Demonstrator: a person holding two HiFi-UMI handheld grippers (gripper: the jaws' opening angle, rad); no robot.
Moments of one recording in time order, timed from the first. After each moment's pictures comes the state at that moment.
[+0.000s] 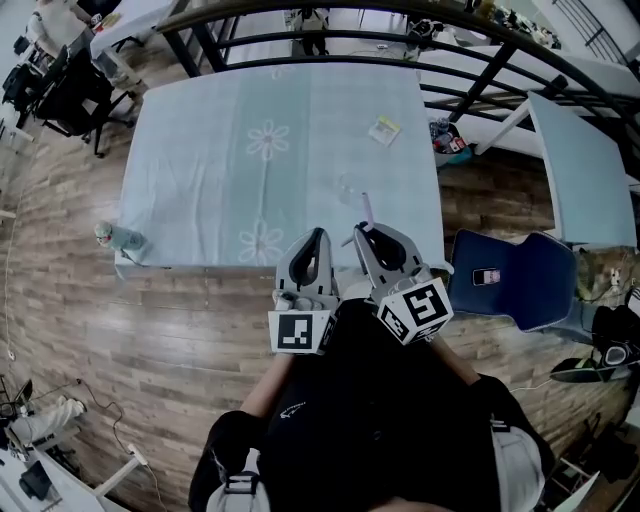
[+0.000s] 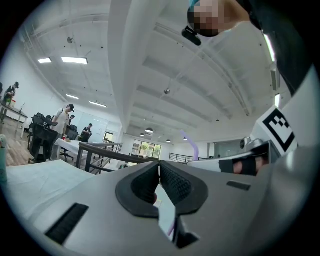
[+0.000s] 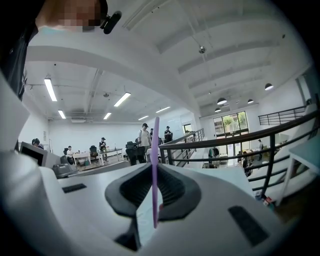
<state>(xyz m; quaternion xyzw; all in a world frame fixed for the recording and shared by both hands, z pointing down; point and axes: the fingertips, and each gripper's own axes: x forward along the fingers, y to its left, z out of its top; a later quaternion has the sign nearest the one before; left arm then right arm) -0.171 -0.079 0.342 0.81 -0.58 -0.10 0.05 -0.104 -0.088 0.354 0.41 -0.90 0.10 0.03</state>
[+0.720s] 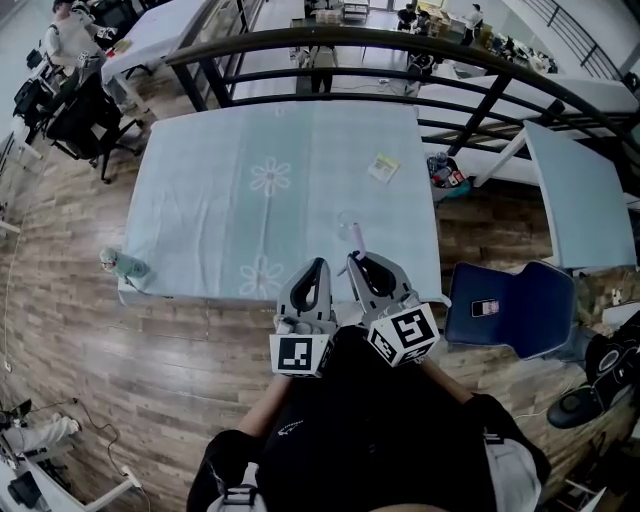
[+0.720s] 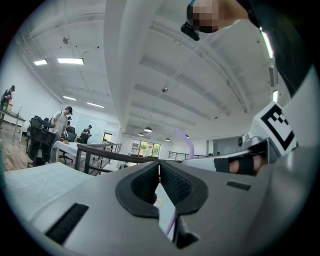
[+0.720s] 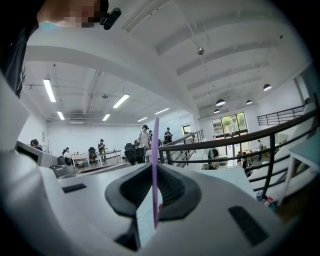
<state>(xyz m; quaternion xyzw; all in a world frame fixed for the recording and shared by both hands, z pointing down) -0.161 -0.090 0.354 0.82 -0.57 -0.07 0.04 -0.104 -0.102 0.356 0.42 -0.90 0.10 0.02</state>
